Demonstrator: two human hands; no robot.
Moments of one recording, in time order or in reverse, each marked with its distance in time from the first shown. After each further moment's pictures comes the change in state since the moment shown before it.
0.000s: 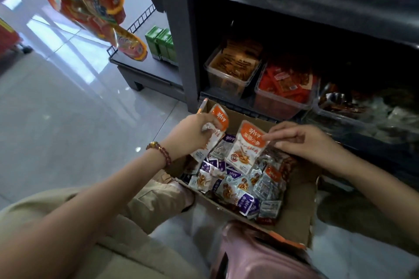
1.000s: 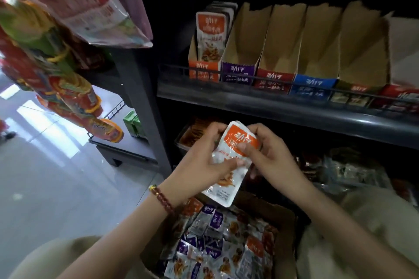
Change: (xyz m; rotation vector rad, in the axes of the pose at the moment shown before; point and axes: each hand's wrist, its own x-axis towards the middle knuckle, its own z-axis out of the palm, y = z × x) left_hand 0.034 0.153 -0.032 -0.420 0.169 0.369; right_hand 0.012 -0.073 -0.055 0.193 0.449 -0.409
